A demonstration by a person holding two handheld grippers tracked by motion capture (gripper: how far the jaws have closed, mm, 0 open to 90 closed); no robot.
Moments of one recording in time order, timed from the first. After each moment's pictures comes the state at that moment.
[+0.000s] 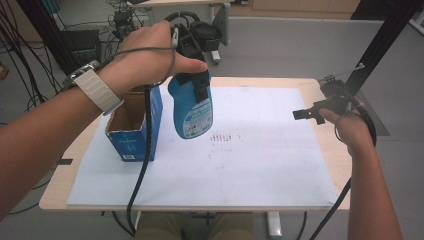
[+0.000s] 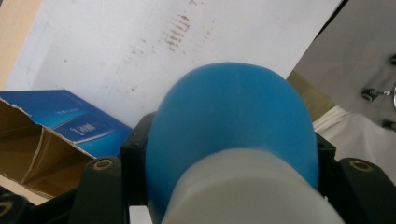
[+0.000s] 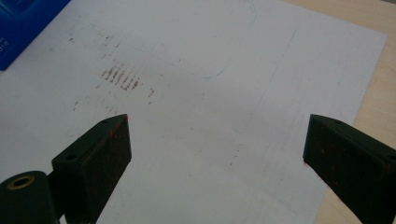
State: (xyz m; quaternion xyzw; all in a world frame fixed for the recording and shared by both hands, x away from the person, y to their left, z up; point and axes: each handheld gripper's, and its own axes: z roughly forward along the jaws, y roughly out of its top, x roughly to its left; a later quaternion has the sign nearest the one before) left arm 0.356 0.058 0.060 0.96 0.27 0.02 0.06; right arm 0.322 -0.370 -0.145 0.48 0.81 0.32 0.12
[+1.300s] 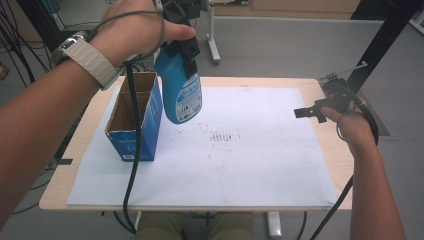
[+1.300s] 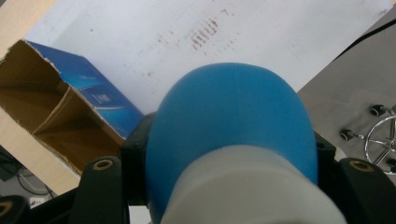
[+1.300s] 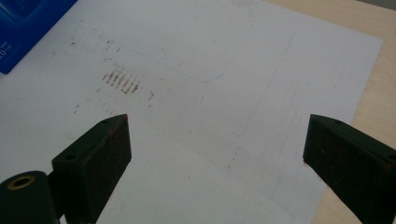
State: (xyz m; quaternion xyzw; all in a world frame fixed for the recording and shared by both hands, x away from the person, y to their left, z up) left arm 0.377 0.089 0.093 0.91 0.40 0.02 0.07; right arm 0.322 -0.374 -0.142 0.48 0.81 0.33 0.12
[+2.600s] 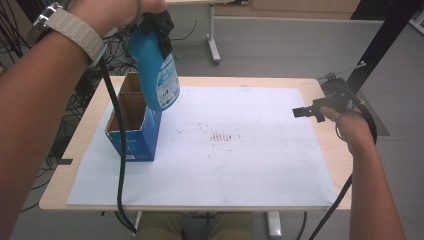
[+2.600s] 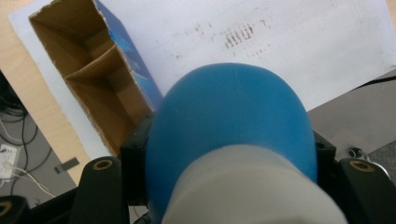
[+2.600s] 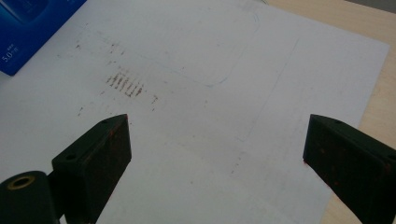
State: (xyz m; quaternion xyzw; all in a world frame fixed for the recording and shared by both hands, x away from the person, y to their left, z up) left arm 0.392 0.139 0.118 0.84 0.53 0.02 0.08; right arm 0.325 -0.375 -0.145 0.47 0.81 0.33 0.12
